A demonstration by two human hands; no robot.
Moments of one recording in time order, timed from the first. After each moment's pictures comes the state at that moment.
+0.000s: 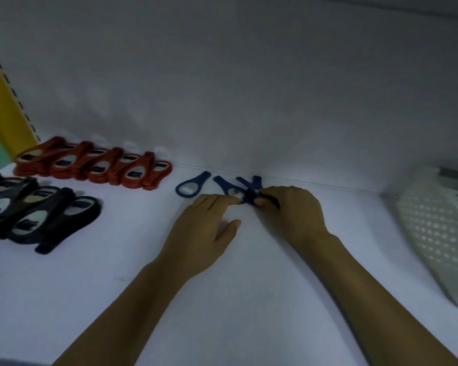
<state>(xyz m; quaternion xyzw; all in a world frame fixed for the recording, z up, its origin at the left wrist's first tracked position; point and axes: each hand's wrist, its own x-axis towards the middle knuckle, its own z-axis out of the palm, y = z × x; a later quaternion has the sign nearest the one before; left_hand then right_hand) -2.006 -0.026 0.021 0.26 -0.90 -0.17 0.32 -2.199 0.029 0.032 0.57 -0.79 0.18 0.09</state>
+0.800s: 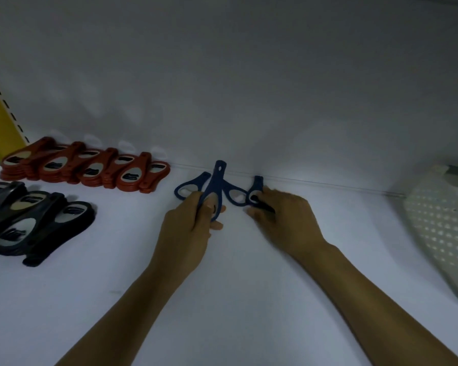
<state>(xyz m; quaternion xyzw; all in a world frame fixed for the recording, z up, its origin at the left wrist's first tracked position) -2.003 -0.034 0.025 0.34 -0.69 -0.49 0.40 -2.179 0.031 0.034 0.60 -0.77 0.21 0.05</state>
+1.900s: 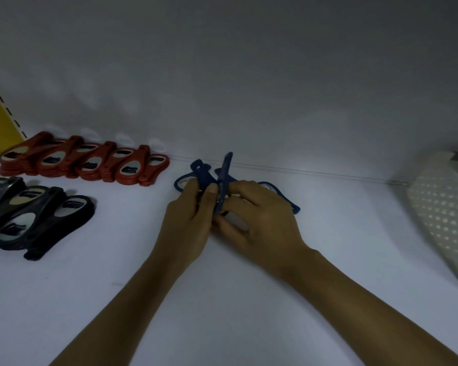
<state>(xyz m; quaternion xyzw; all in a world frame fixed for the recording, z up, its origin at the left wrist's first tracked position) -2.005 -0.034 0.027 0.32 -0.71 -0.46 0.43 -2.127 0.033 0.035 0.72 -0.54 0.39 0.19</state>
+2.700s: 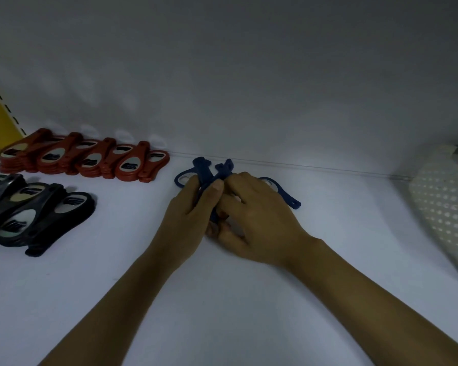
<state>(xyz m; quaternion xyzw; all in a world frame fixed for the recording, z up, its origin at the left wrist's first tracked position) -2.001 -0.039 0.025 0.25 -0.68 -0.58 0.38 -2.125 0.035 0.049 0.78 -0.54 0.28 0.16</state>
